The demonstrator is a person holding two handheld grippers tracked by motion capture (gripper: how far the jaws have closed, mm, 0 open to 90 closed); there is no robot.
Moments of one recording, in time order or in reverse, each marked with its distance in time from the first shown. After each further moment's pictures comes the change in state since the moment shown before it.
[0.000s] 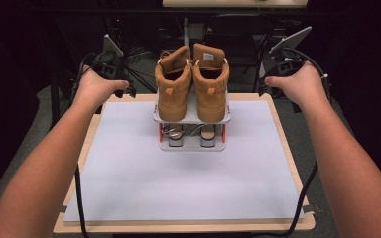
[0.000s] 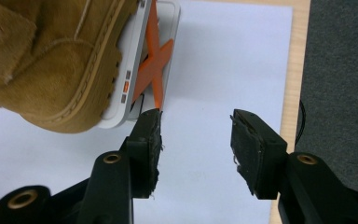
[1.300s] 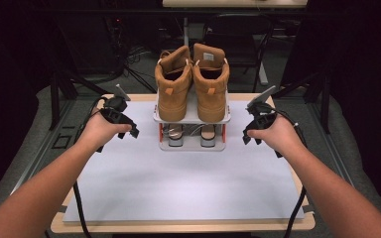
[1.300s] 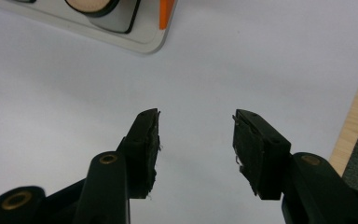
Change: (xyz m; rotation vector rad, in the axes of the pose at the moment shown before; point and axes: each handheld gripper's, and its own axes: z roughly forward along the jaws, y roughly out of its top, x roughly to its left) left arm 0.015 -0.077 0.083 0.137 -0.044 0.092; right arm 0.012 -0.078 0.117 0.186 0.007 -0.148
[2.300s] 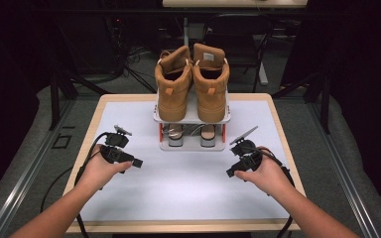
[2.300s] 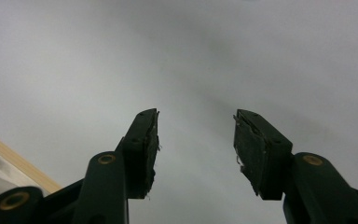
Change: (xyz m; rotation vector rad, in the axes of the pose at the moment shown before) left arm -0.012 -0.085 0.044 -0.110 -0.074 0.112; right arm 0.050 -0.078 0.052 -0.090 0.097 -0.262
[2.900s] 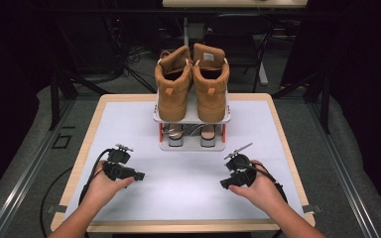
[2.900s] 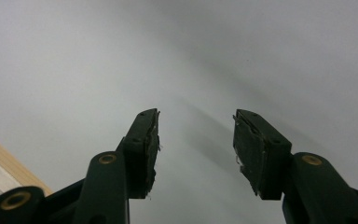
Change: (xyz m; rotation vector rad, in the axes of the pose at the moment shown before) left arm 0.003 -0.040 0.032 -0.049 -0.017 -0.016; right arm 0.019 -0.027 0.030 -0.086 0.019 -0.045
